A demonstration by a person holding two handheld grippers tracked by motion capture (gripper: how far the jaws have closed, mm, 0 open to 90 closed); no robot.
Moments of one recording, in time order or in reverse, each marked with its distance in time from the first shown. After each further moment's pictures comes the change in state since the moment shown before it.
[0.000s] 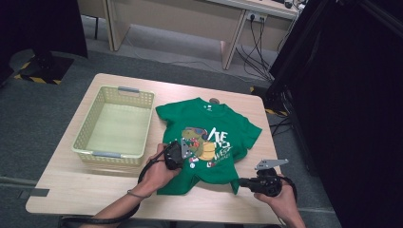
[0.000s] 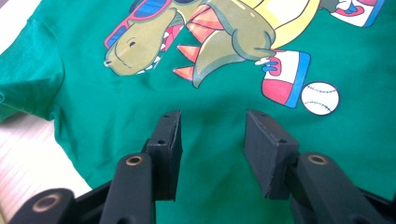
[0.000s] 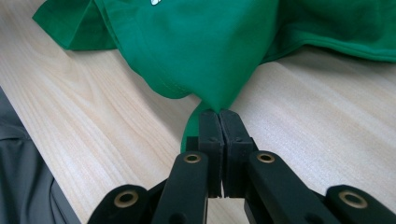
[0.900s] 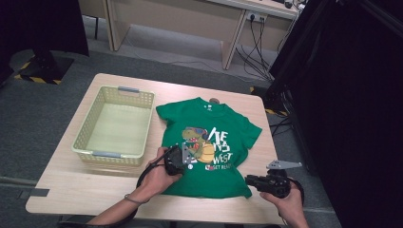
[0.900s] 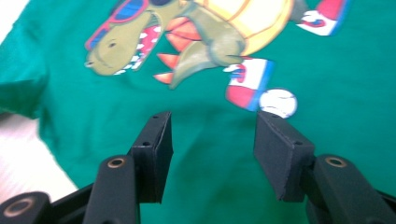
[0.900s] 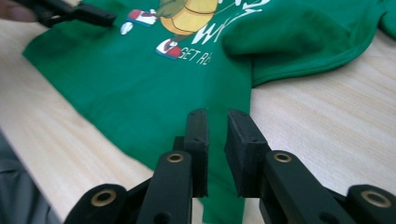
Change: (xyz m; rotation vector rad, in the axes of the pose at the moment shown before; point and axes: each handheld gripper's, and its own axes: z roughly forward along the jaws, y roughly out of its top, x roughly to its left) left arm -0.017 -0.001 -0.013 -0.002 -0.049 0.030; right arm -0.014 -0.012 -0.012 -0.106 -0.035 0.120
